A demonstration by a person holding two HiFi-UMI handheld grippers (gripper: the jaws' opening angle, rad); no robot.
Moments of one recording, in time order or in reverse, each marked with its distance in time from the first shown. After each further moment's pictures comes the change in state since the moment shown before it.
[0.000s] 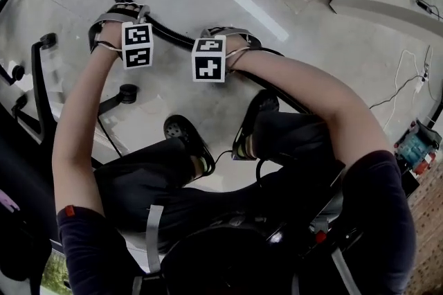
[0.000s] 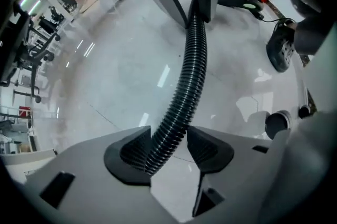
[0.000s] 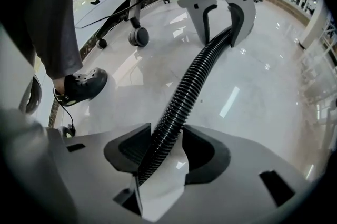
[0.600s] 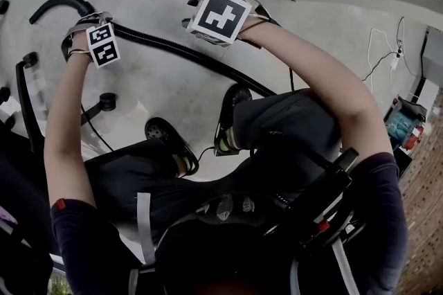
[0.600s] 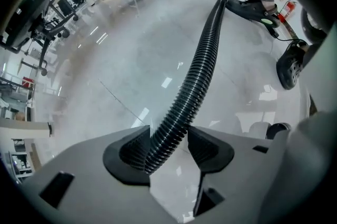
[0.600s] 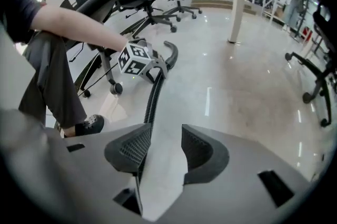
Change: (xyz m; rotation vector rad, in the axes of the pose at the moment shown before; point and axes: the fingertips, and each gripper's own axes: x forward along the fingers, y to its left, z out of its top) left arm 0.004 0.012 -0.023 -0.203 -0.019 -0.022; right arm -0.174 -0.063 -0.027 0.430 -0.215 -0.108
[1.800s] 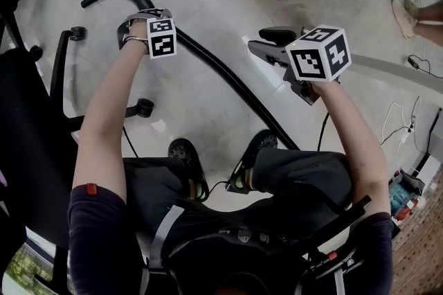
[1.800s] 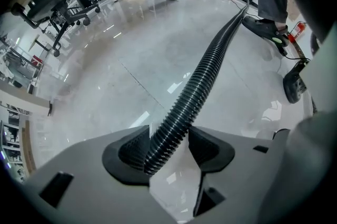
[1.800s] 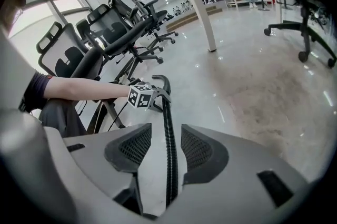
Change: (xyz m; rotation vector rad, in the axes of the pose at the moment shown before) left arm -0.002 0.036 -0.016 -0.176 -0.094 0.006; right arm -0.051 -0.018 0.060 0.318 -0.319 0.126
